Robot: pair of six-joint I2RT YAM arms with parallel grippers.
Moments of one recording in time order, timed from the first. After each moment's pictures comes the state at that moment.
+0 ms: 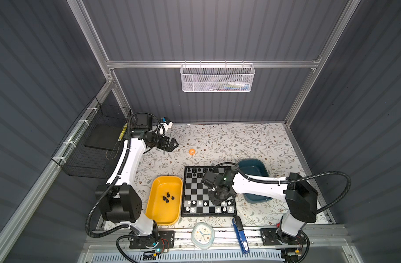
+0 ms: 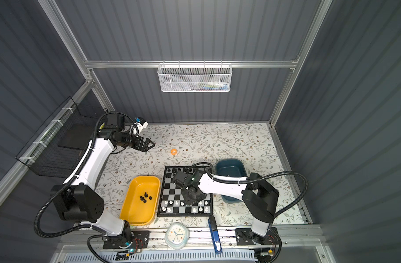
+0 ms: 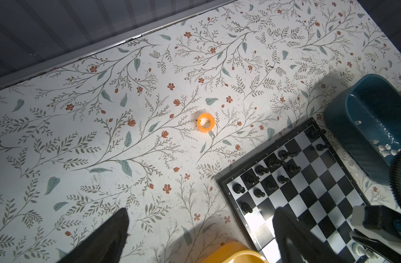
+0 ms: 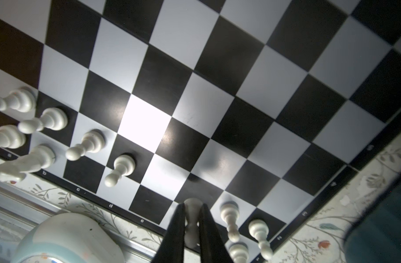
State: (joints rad) left arm -0.05 1.59 1.55 -0.93 0.43 0.37; right arm 1.10 1.74 1.20 -0.85 0.02 0.61
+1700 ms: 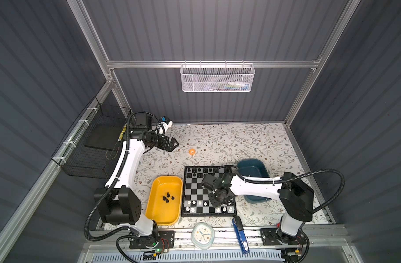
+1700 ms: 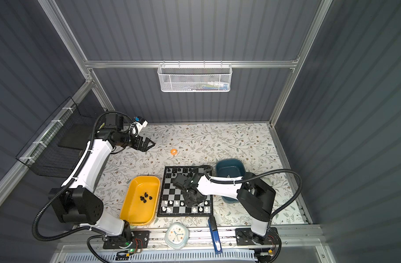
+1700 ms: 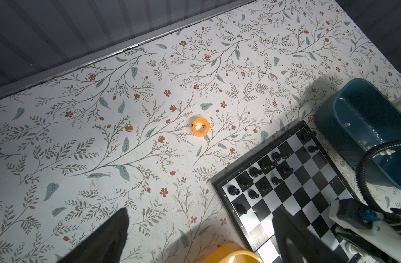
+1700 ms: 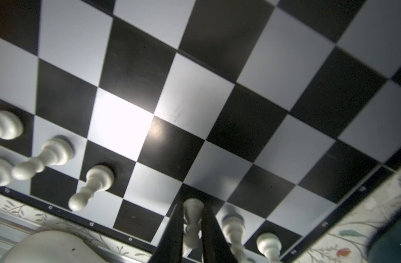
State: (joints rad) left arm -0.05 1.56 1.55 -0.93 0.46 0.37; right arm 1.11 1.78 1.16 -0.82 0.03 0.65
